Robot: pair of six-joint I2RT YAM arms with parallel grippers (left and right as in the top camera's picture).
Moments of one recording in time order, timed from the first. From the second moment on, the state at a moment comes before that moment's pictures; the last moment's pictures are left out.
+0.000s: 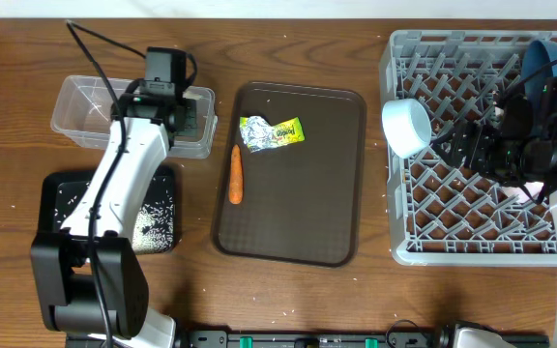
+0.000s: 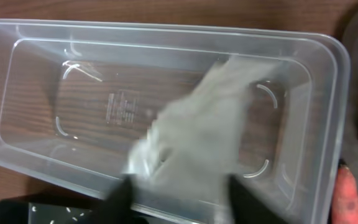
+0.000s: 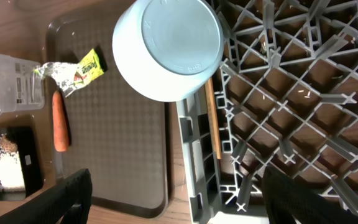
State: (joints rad) left arm -0.09 1.71 1.34 -0.70 -0.29 -0.02; right arm -0.17 1.35 1.38 -1.18 -0.39 0.17
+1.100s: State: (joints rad) left arm -0.43 2.04 1.33 -0.49 -0.08 0.08; right arm -0.17 1.35 1.38 -1.20 -0.36 0.17
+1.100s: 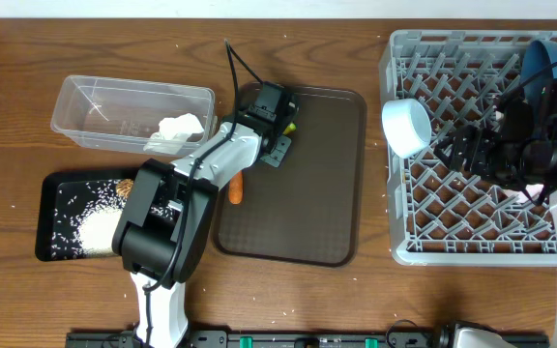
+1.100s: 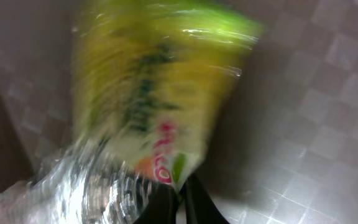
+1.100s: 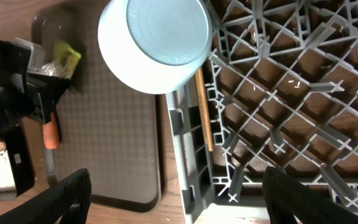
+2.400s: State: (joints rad) left arm -0.12 1.60 1.35 -0.83 -0.06 0.14; right arm -0.17 1.35 1.38 -1.20 -0.36 0.16
